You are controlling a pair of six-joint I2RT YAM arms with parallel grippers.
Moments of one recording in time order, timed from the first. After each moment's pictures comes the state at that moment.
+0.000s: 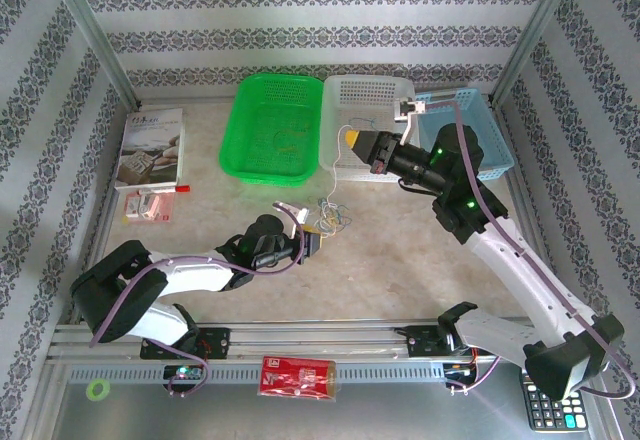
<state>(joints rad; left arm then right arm) -0.80 1.42 0.45 0.51 0.08 -0.45 0.47 1.07 1.08 -0.01 -0.54 0.78</state>
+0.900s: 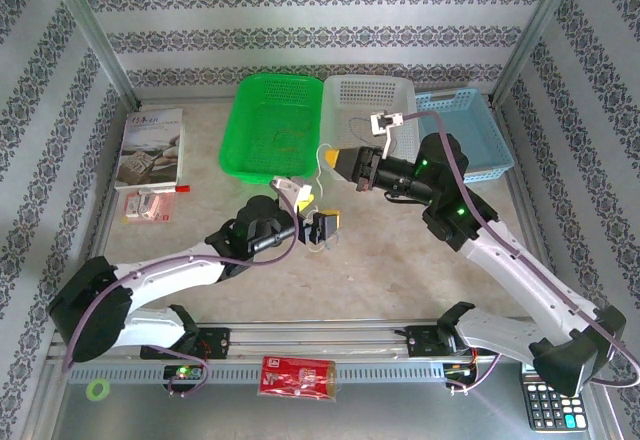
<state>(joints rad) -0.79 1.29 0.62 0.42 0.07 -0.36 0.61 1.07 1.06 -0.01 -0.56 0.79</state>
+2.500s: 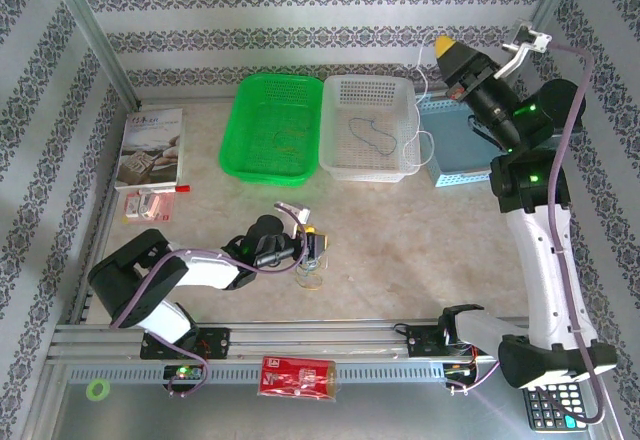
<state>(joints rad) -0.77 1.52 0.44 0.66 0.15 -0.49 0.06 1.14 1.48 -0.01 -0.52 0.86</state>
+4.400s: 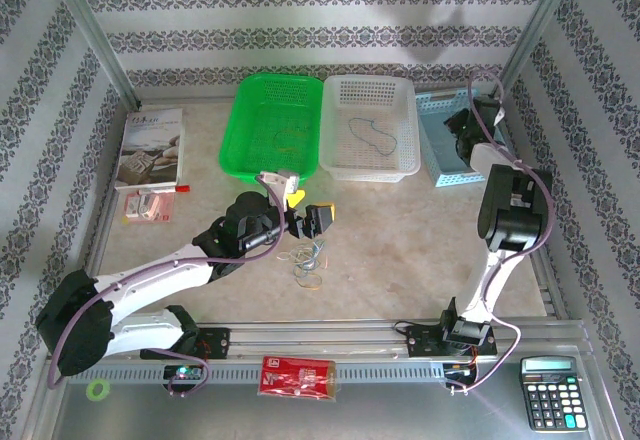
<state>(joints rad) -0.77 1.18 0.63 0.31 0.07 -0.50 -0.19 1.99 1.33 0.09 -0.06 0.78</state>
